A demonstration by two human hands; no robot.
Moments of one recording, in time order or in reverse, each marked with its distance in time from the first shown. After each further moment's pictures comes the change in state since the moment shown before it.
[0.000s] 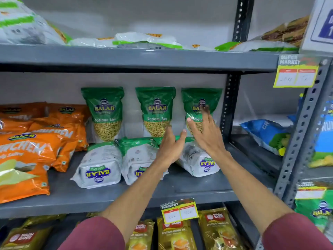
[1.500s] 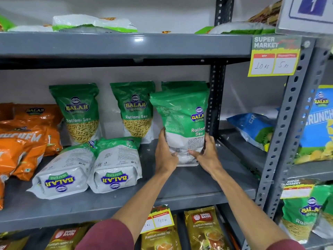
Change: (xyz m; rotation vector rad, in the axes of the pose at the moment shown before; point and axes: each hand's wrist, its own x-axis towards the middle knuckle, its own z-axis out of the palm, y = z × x) left_hand 0.035 -0.040 0.106 -0.088 0.163 0.122; right_hand -0.028 0.132 0.026 0.423 -0.065 0.296
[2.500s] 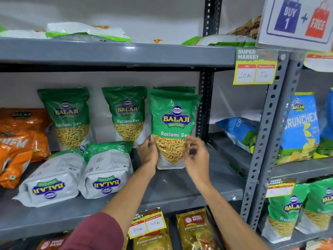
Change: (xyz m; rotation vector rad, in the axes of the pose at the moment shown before) left_hand 0.027 0.004 -0.015 -0.198 0.150 -0.348; right_hand -0.040 -0.035 0.006 0.128 0.203 -0.136
